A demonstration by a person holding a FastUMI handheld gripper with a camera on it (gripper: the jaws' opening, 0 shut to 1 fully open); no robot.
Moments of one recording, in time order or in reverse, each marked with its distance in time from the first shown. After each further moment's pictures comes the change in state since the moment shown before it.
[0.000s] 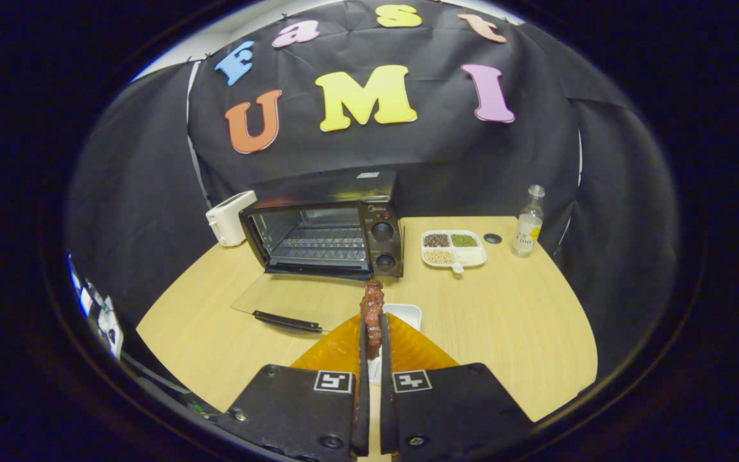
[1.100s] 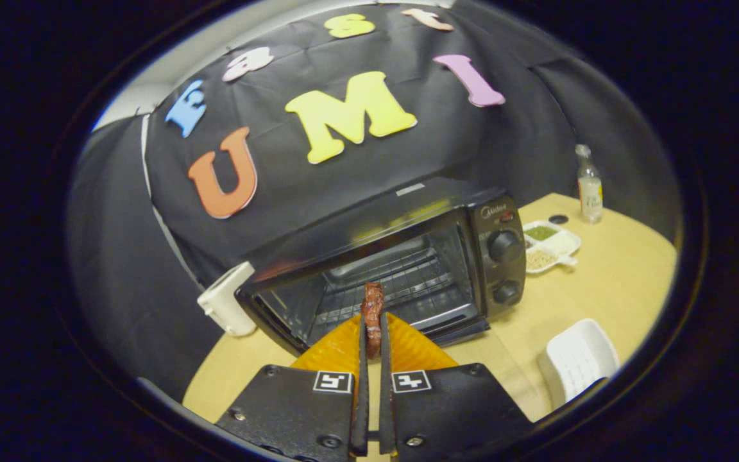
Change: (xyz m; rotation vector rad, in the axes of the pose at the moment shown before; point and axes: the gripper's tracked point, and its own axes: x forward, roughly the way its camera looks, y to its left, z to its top) arm 0.197 0.130 0.058 0.498 -0.238 0.043
